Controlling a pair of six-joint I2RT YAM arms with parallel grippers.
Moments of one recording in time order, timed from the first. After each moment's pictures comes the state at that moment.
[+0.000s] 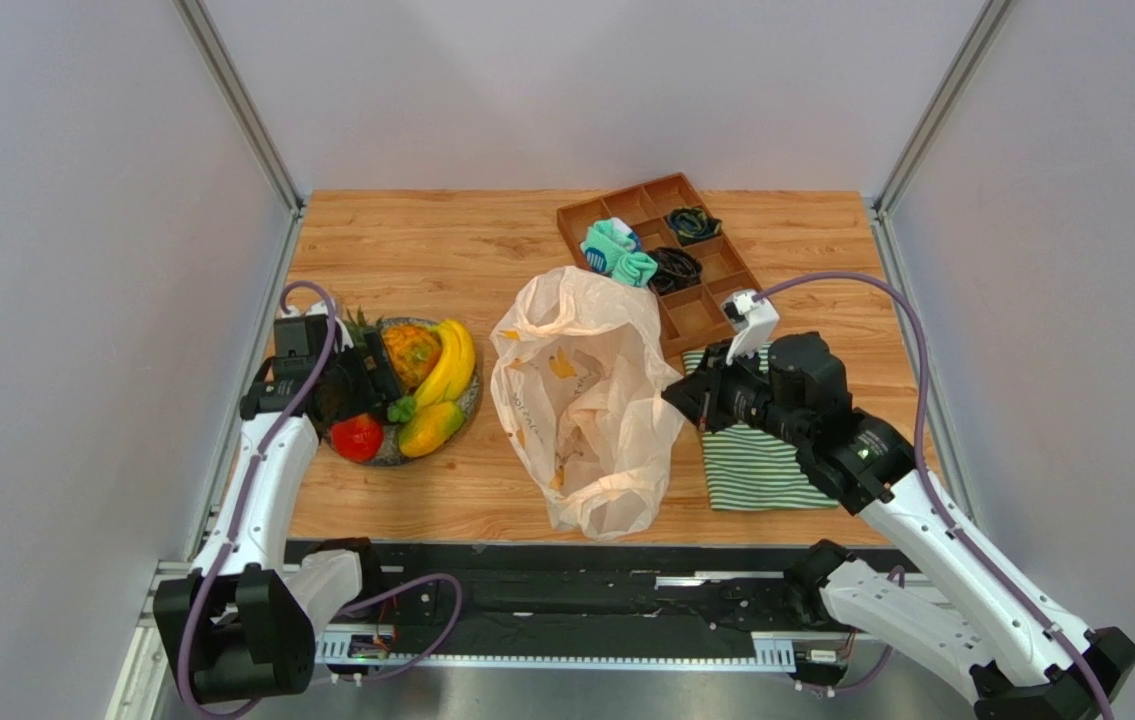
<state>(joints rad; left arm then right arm) 0.10 1.02 0.76 -0.62 0.13 -0.31 0.62 0.80 0.83 -0.43 -0.18 0.43</state>
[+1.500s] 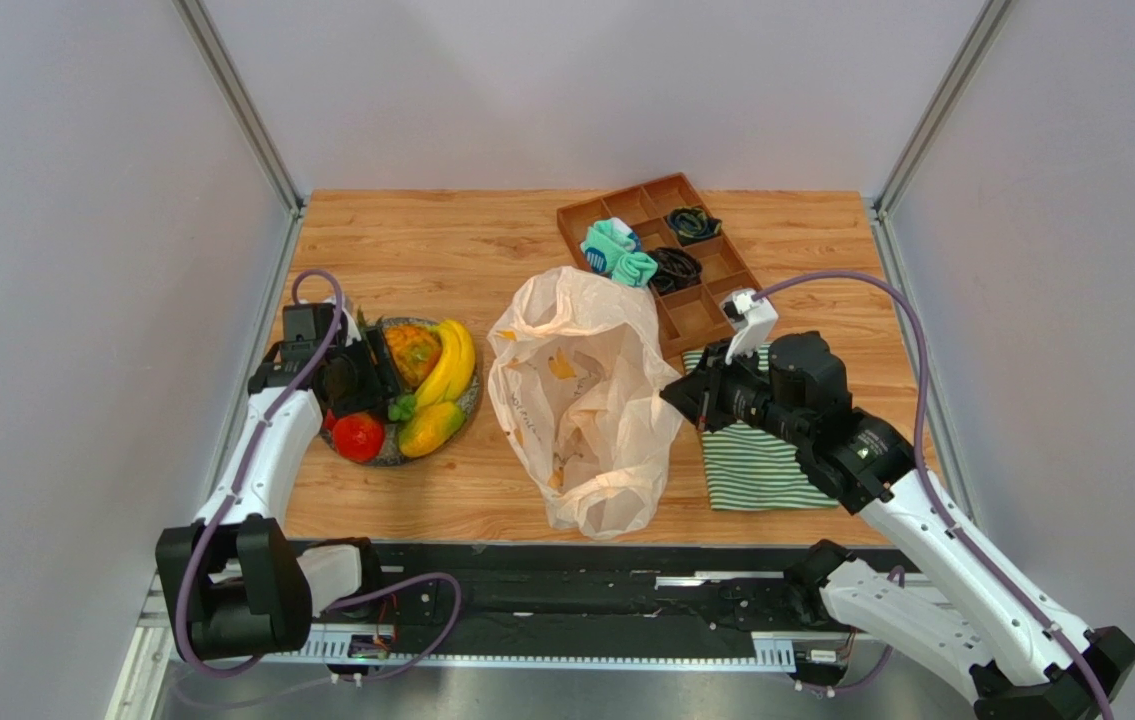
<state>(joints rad) 0.10 1.16 0.79 -0.59 0.18 -0.31 0.62 0.80 0.83 -0.42 -0.19 0.43</state>
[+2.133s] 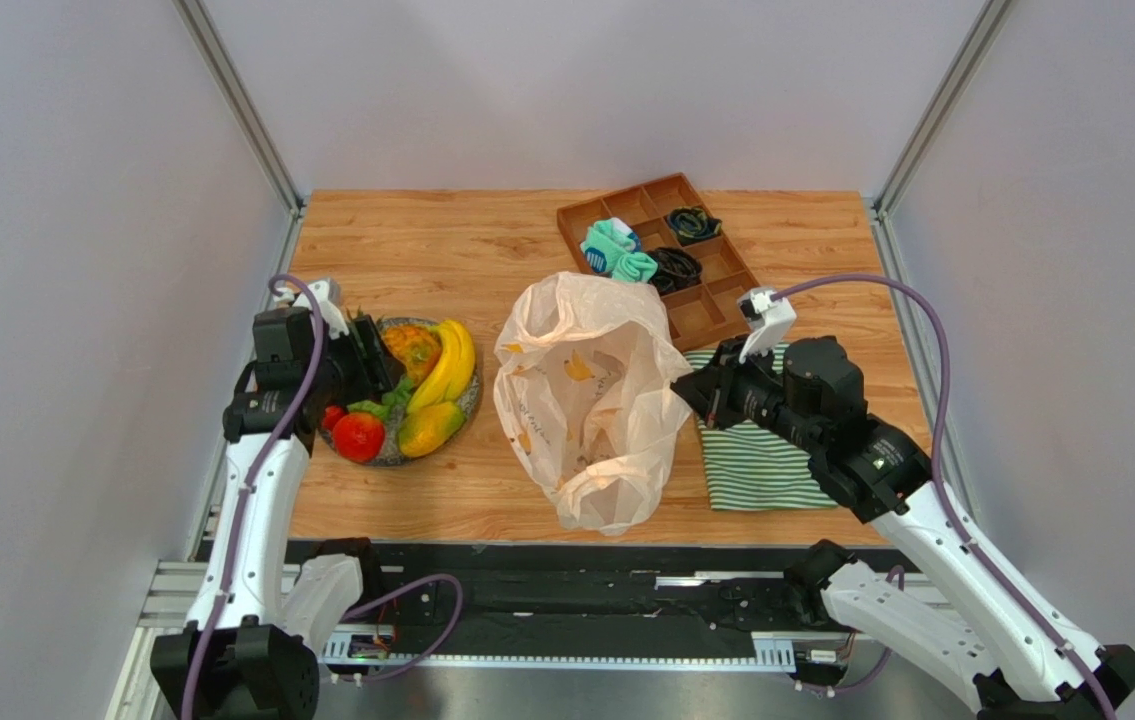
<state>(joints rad) 0.10 0.92 0.83 -0.62 0.24 -0.26 0.62 0.75 0.84 -0.44 -0.13 0.43</state>
